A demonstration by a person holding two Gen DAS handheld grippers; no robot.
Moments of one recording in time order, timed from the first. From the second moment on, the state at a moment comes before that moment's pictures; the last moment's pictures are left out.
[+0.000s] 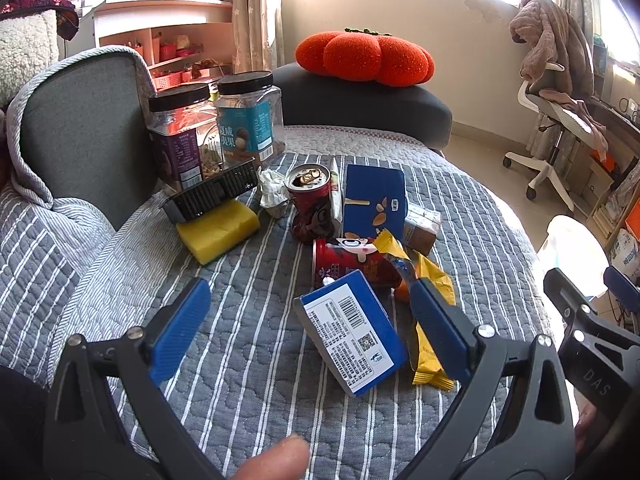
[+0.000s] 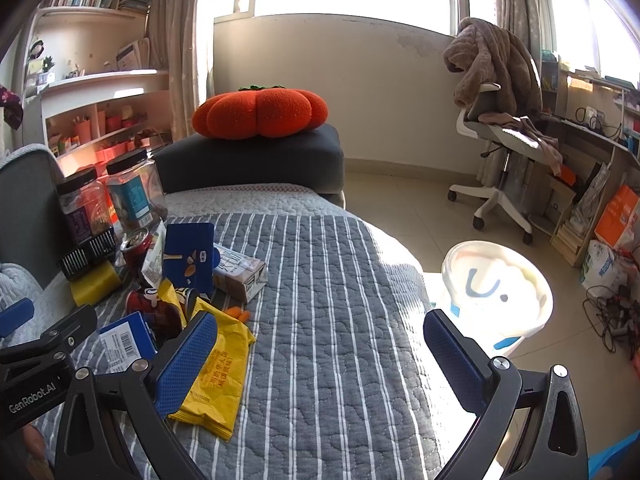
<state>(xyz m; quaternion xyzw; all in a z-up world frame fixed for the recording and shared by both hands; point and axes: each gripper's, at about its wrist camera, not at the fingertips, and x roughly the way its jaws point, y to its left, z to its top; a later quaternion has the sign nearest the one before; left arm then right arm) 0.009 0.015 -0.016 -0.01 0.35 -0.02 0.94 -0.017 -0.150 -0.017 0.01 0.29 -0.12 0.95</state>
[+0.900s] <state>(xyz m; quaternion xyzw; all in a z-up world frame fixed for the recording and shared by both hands) 0.075 0.029 -0.095 -0.21 0.54 -0.10 0.81 0.012 -0.211 -0.080 0.22 0.50 -0.08 0.83</state>
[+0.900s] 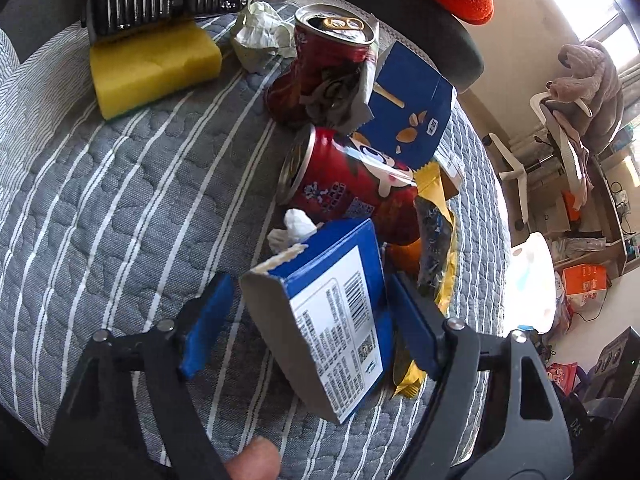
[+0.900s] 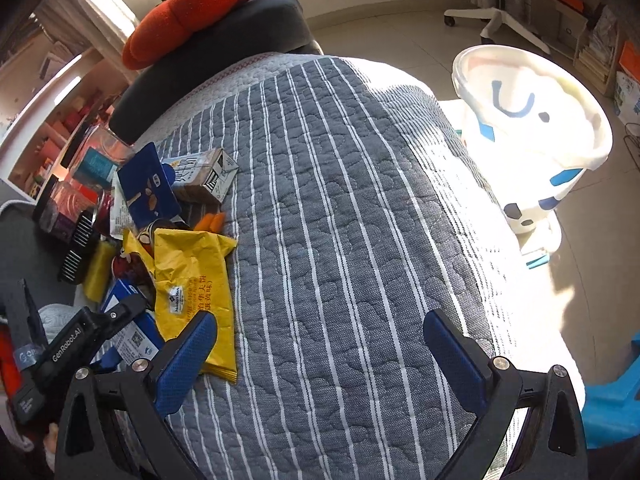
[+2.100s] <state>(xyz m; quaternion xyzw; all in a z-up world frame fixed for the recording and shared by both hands) 0.058 0.066 -0.046 -0.19 0.45 -0.12 0.86 0.059 -0.145 -0.093 0.17 0.50 0.02 0.85</state>
